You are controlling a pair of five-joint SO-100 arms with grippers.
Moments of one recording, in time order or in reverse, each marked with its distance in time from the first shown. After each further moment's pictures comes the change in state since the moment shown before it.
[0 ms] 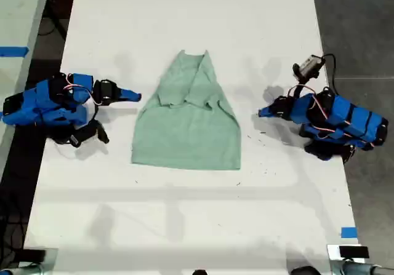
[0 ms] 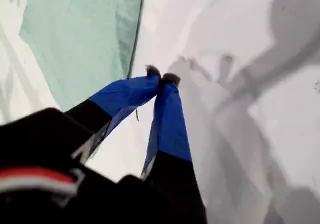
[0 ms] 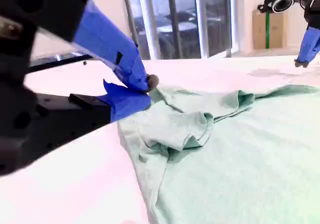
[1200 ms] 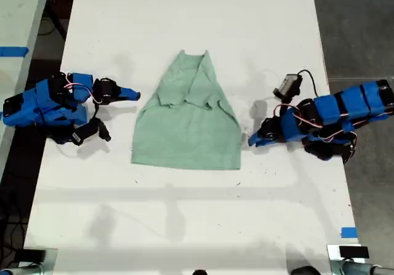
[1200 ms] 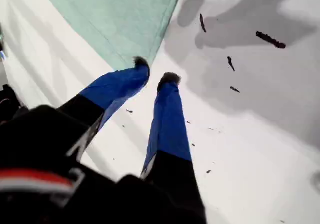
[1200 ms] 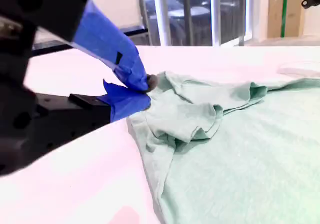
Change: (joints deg) arm 0 -2.1 0.0 0.0 1.9 -3.0; arm 1 -32.2 -46.1 -22.4 -14.2 30.9
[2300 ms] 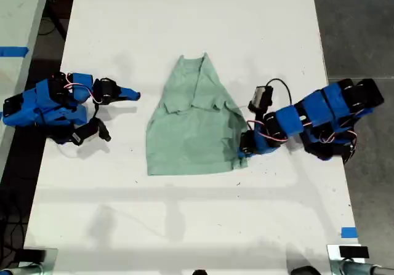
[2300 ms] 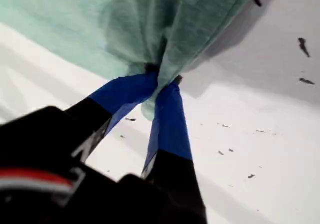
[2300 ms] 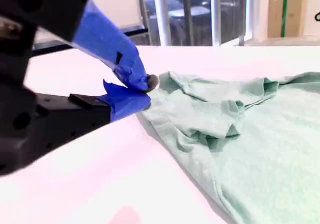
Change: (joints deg) arm 0 0.0 0.0 0.0 0.0 0.0; arm 1 -5.3 -42.6 -32.6 2.9 1.4
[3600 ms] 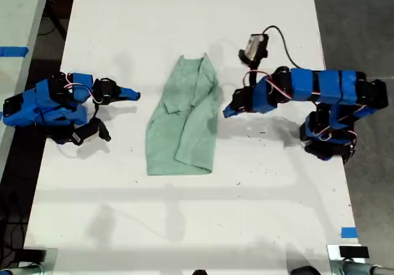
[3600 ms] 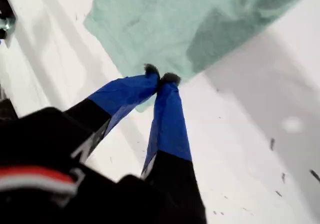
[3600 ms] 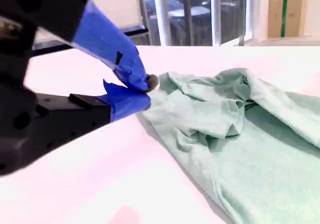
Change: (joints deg) arm 0 0.0 0.0 0.0 0.0 0.0; arm 1 21.4 12.1 -12.8 8.0 -31.5
